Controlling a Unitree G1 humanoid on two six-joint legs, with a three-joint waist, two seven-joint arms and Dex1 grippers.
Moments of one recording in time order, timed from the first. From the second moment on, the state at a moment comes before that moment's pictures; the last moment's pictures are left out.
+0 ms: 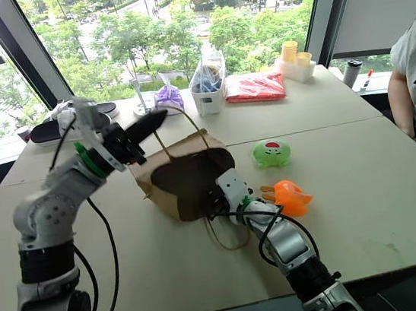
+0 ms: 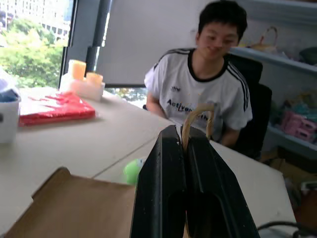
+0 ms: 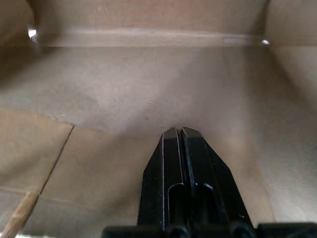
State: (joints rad) left arm -0.61 0.38 0.14 -0.19 -0.81 0.71 -0.66; right arm -0.40 -0.20 0.24 -0.01 0.08 0.51 0.35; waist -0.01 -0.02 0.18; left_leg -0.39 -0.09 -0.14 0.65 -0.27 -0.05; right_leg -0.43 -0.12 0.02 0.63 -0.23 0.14
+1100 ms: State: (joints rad) left arm -0.52 0.36 0.06 -0.27 -0.76 0.62 -0.69; right arm -0.02 -0.65 -0.13 -0.54 0.25 0.83 0.45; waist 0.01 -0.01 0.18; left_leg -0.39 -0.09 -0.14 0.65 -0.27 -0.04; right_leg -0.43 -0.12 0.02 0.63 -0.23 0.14
